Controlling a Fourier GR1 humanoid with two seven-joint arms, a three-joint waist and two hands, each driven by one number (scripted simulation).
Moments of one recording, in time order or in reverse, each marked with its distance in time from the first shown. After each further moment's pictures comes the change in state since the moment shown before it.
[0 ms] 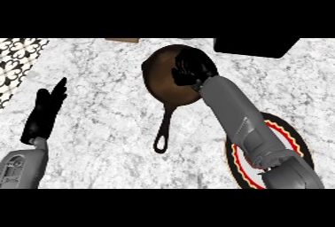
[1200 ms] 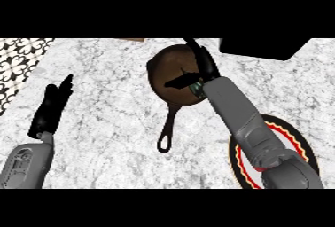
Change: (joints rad) left arm -0.047 -0.012 -0.012 0.048 -0.015 0.003 -0.011; right arm -0.013 0.002 -0.188 0.076 -0.302 -0.042 -0.191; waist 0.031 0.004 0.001
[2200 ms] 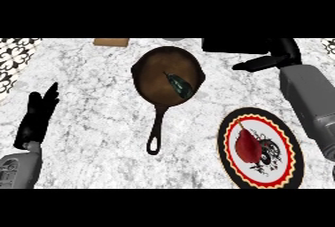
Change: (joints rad) left arm 0.069 0.025 0.056 -0.010 0.019 0.011 -0.008; right arm 0.074 -0.378 -0.096 -0.017 -0.088 0.350 -0.039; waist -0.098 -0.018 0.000
